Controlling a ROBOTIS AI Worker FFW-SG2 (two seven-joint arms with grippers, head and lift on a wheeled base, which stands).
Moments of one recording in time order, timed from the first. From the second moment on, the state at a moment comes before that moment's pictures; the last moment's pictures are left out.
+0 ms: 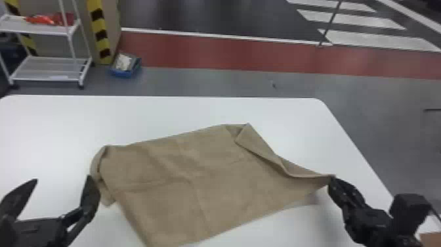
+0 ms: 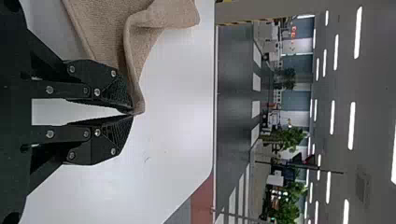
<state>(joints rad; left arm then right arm) 0.64 0.00 0.01 -2.14 0.01 0.05 0.05 0.47 0.00 -0.47 -1.94 -0.07 0.21 0.39</state>
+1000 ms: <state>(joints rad) 0.61 0.00 0.00 -2.10 0.01 0.05 -0.02 0.44 0.00 -0.62 -1.94 -0.09 0.33 0.38</state>
